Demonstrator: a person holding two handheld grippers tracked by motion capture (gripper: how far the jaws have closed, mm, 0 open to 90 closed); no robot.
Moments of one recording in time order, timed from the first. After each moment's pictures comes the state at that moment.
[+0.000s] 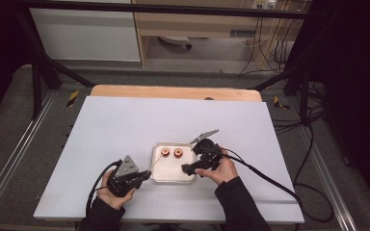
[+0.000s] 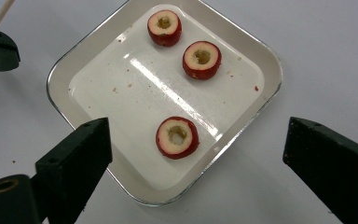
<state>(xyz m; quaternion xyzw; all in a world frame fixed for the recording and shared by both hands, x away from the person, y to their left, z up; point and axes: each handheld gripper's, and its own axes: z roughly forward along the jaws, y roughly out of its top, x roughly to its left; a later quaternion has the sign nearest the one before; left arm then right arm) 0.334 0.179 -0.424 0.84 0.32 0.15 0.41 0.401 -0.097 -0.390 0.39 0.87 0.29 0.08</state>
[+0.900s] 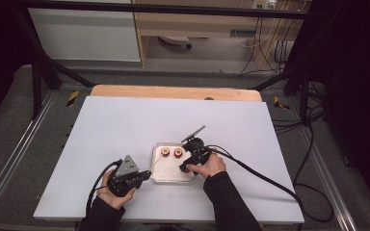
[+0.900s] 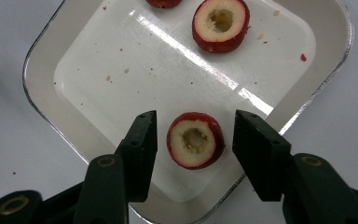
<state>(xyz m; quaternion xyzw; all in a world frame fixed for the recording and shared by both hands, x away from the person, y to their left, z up) 0.335 0.178 -0.424 0.84 0.32 0.14 0.41 0.425 -0.073 -0.413 0.44 0.87 0.21 0.00</state>
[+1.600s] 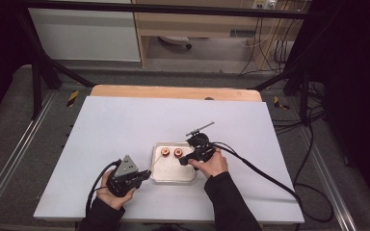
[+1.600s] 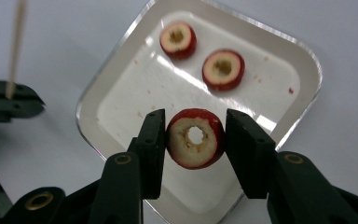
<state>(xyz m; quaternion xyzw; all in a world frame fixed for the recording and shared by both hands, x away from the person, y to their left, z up) 0.332 0.179 -0.421 0.84 0.32 0.15 0.42 0.420 -0.085 -0.387 0.46 0.83 0.30 -0.01</state>
